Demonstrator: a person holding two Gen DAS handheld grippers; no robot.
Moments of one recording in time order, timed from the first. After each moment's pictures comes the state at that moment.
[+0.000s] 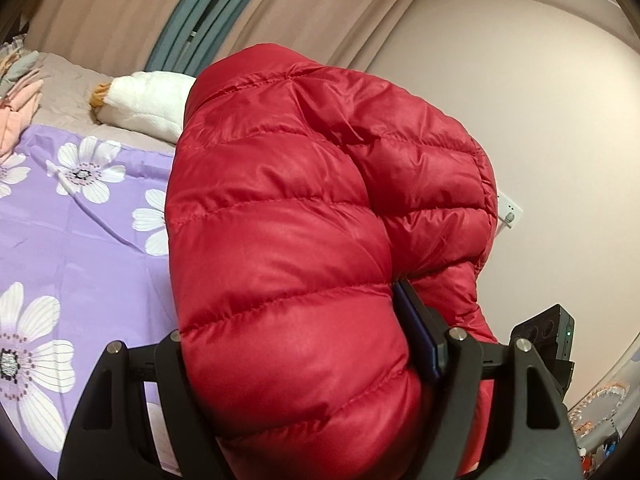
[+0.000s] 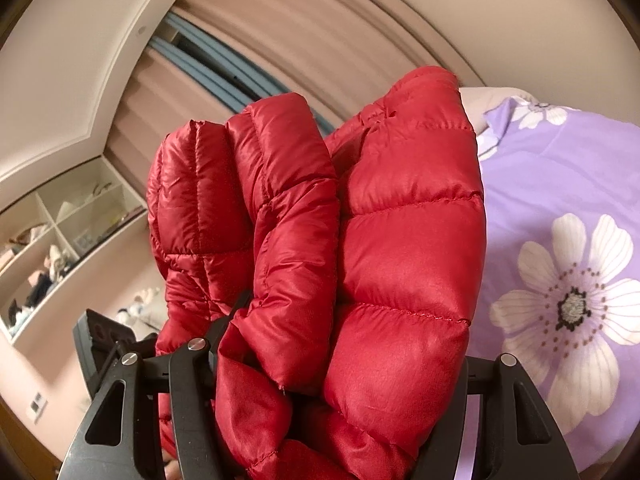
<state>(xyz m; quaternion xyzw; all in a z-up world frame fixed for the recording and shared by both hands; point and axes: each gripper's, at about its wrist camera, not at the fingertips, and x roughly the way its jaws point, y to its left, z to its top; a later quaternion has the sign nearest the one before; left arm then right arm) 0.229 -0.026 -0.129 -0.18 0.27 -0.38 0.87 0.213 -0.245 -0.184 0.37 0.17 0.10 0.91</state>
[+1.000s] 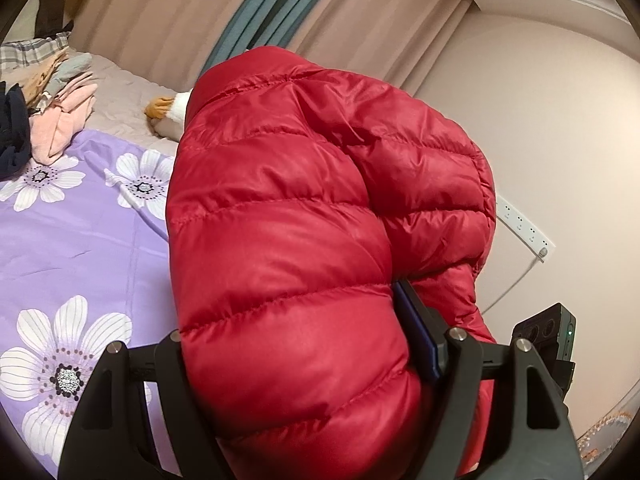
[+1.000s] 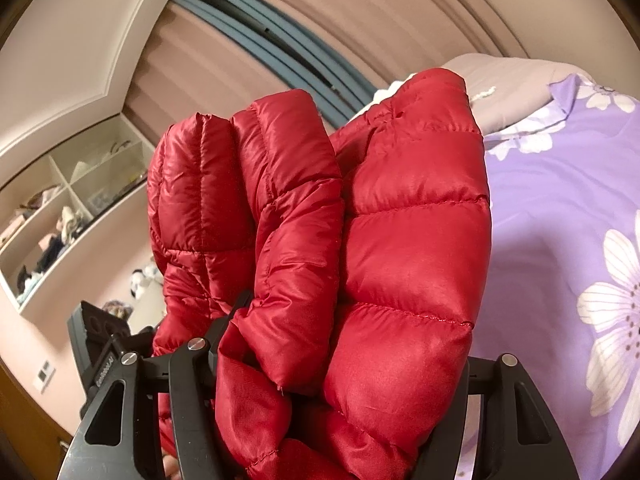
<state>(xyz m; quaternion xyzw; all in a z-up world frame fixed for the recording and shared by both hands) 0.243 0.022 -0.122 -0.19 0.27 -0.30 0.89 0.257 -0.228 -0.192 0.34 0.21 0.17 0.90</state>
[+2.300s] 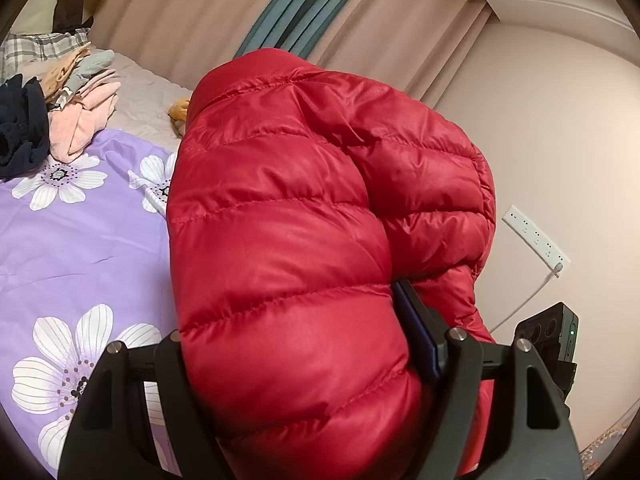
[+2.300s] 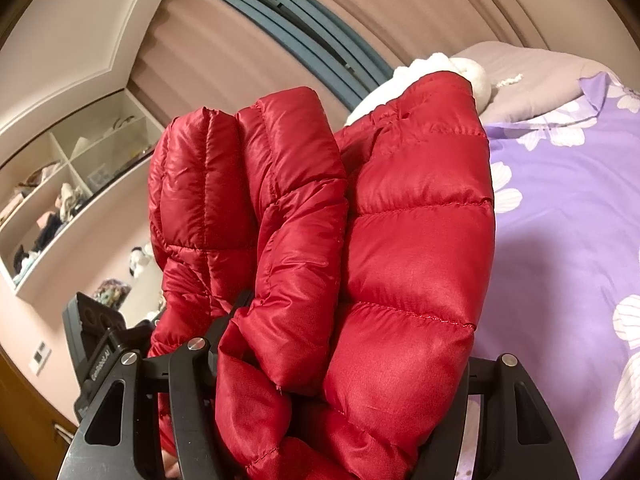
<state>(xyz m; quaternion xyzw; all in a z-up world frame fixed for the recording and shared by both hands) 0.244 0.034 -0.120 -0.20 0.27 -0.27 0.90 0.240 -0.236 -0.182 0.32 0.23 0.18 0.90</state>
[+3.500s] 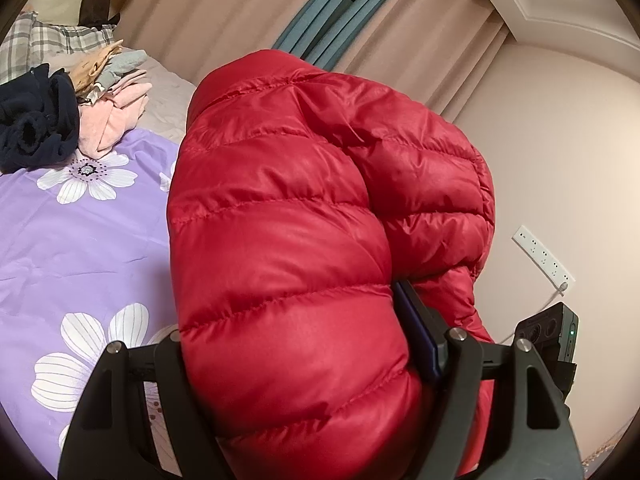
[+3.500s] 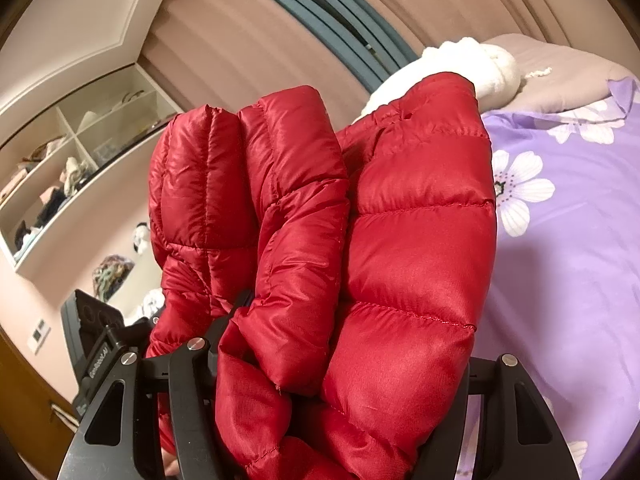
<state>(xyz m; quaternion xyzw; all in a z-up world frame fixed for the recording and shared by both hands) 0.224 0.069 -0.118 -0.23 0.26 -0.24 0.91 0.247 -0.230 -0.180 0.30 0.25 0.20 0.90</state>
